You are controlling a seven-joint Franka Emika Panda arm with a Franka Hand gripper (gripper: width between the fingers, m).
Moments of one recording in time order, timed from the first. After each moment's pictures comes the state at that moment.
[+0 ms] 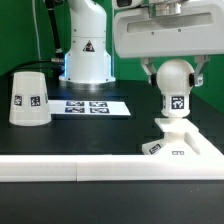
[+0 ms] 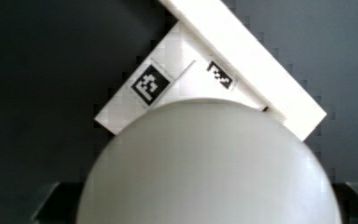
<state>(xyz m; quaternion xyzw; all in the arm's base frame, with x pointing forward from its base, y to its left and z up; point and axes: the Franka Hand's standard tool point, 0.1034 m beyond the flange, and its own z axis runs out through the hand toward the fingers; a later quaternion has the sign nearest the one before) 0.591 0.098 0.122 -0.89 0.44 0.01 0.09</state>
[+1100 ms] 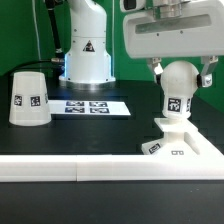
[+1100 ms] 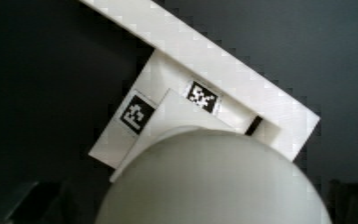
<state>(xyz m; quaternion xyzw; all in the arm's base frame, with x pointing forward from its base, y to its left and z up) 0.590 0.108 0.120 -0.91 0.39 0.01 0.10</state>
